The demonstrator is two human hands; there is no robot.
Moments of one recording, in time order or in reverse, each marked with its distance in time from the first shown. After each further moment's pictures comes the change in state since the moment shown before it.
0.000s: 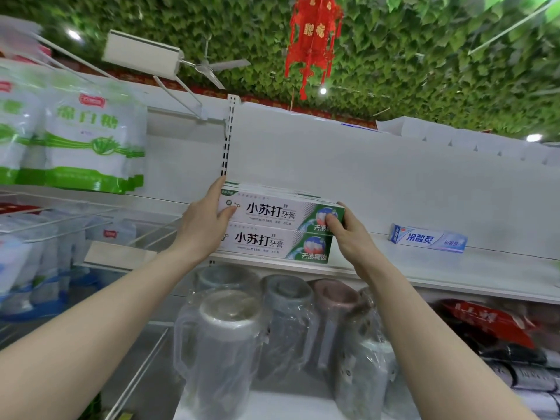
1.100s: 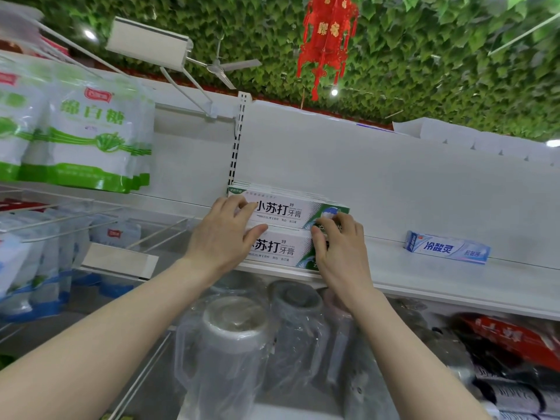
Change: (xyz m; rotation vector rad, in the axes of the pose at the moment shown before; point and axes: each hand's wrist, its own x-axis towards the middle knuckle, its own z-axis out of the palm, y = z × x) left_hand 0.000 -0.012 0.026 0.442 0.019 0.306; right_hand 0.003 0.021 0.047 -0.735 0.290 -0.422
